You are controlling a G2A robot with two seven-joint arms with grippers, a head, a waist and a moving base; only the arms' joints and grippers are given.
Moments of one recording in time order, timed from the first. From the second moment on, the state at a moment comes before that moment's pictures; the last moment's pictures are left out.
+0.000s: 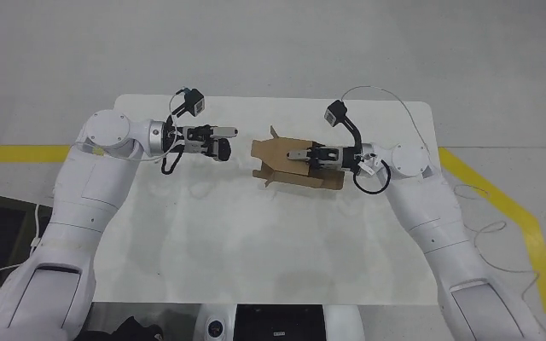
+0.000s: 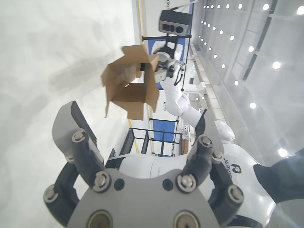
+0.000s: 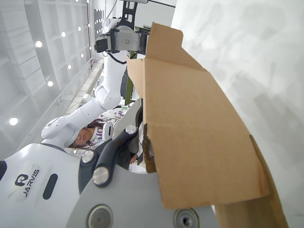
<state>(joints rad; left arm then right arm) 0.62 -1.05 -1.09 -1.06 -0.40 -0.14 -1.38 -0.73 -1.26 1.10 -1.10 0.35 -0.32 1.23</state>
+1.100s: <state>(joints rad) 0.57 -1.09 -0.93 -1.06 -0.24 -0.11 -1.28 -0.73 -1.25 1.12 -1.23 0.51 -0.32 1.25</state>
